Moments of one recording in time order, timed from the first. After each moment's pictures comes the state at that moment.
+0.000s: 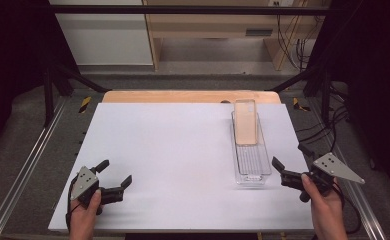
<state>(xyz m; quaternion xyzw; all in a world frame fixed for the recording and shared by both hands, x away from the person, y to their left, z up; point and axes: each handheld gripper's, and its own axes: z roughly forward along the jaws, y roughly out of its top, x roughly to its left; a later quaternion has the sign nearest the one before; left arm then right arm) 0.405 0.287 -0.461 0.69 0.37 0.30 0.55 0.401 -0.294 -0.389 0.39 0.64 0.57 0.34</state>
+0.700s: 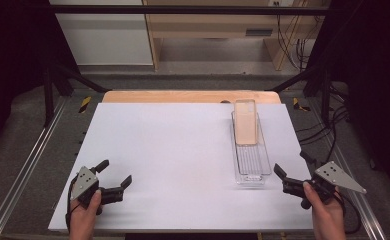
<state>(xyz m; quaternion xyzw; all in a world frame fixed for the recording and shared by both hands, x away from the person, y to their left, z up) 0.404 0.287 -0.461 0.69 0.37 0.30 0.55 0.388 -0.299 -0.404 0.40 0.63 0.57 0.35</state>
